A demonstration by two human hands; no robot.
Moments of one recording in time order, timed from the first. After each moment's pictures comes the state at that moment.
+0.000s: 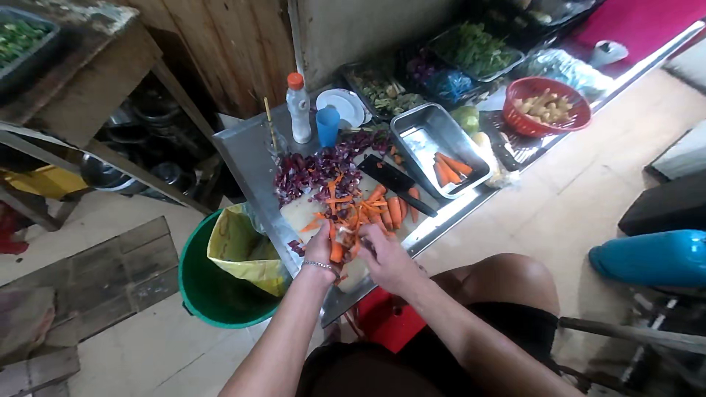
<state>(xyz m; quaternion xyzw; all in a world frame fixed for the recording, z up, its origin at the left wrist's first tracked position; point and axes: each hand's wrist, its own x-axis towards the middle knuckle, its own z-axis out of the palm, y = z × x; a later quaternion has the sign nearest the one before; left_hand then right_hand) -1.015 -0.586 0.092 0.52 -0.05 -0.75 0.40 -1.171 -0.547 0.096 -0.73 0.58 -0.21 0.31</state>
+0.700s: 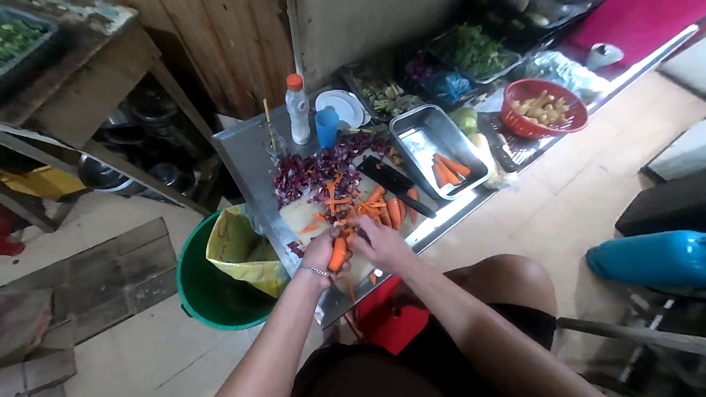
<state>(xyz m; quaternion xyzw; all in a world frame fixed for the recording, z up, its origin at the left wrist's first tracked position) -1.007 -0.584 0.095 0.52 -0.12 -0.78 0.32 -1.182 -0.587 0.083 -0.77 0.55 -0.15 0.28</state>
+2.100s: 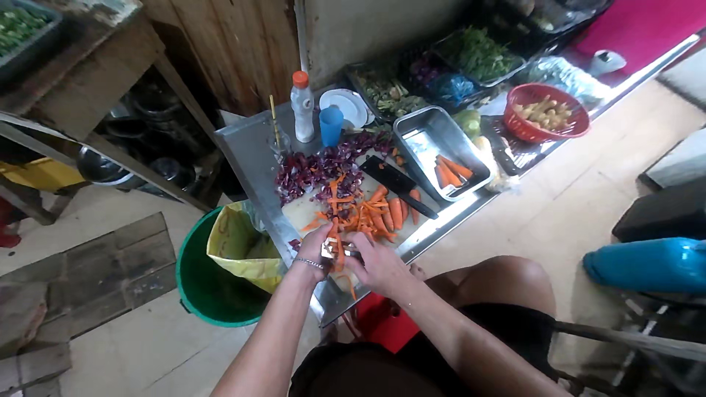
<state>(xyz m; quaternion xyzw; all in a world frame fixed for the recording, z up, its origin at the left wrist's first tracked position) -0.992 -0.593 0.089 0.55 -0.14 -0.75 0.36 -1.152 -0.546 0.090 -0.81 0.52 -0.21 0.20</state>
